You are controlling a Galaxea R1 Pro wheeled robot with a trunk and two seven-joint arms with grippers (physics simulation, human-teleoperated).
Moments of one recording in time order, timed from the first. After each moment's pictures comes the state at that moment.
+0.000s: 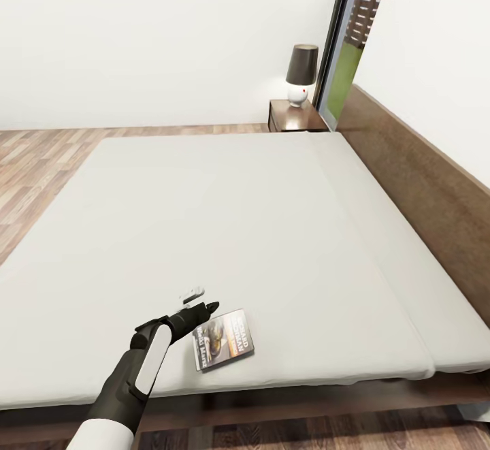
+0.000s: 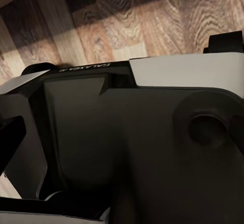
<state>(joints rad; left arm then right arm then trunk) -0.48 -0.11 0.01 -1.12 0.48 0.62 0.03 -0.32 -0.18 -0.09 -0.06 -0.14 0.03 0.65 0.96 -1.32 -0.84</state>
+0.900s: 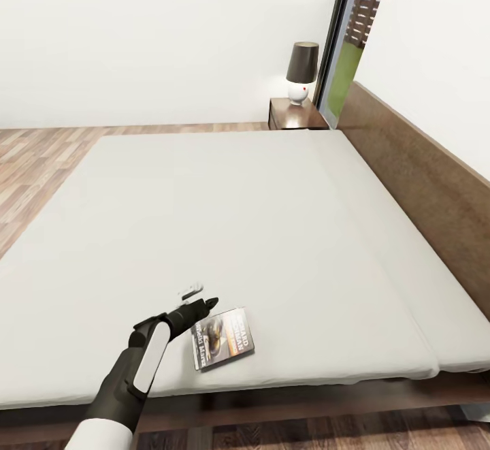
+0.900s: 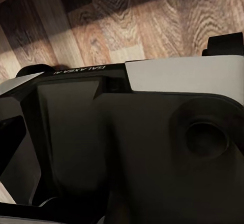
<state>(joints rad) -0.48 -0.11 0.01 -1.15 0.48 0.62 0.03 -0.32 -0.18 -0.09 -0.06 -0.14 0.03 0.65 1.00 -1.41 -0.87</state>
